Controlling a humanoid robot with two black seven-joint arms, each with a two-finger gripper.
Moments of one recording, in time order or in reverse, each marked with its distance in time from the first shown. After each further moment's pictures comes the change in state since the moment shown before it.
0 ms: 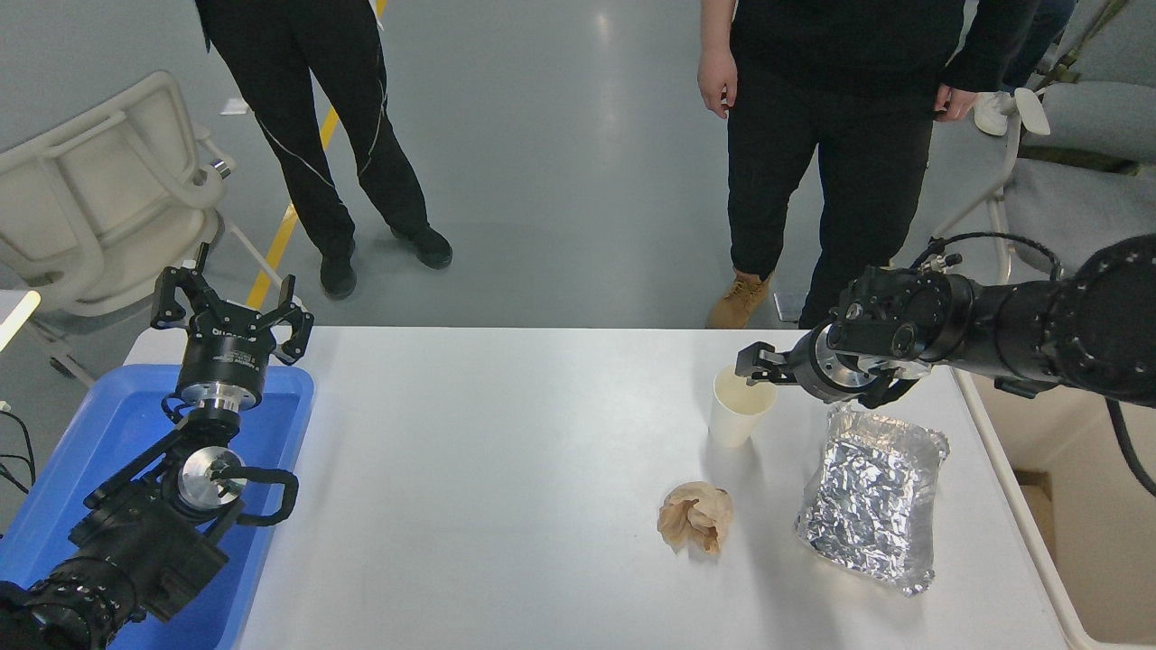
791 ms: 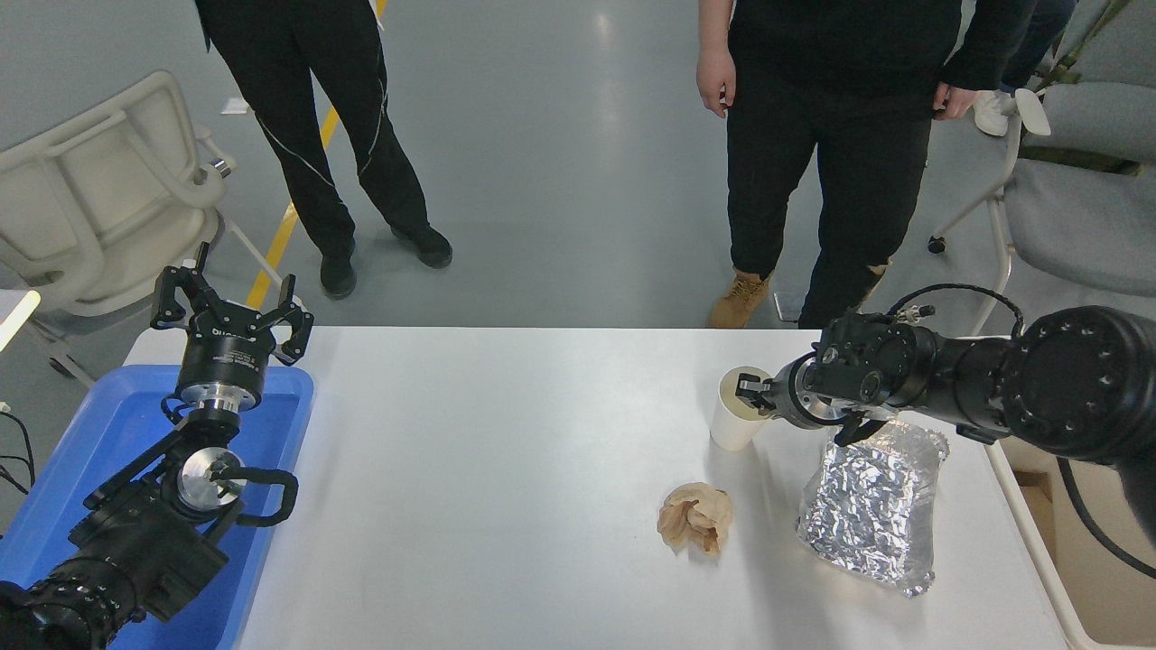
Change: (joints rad) left arm 0.000 0.000 0.000 0.000 0.000 0.000 0.000; right arm -0.093 0.035 0.042 -0.081 0.001 -0.044 0.010
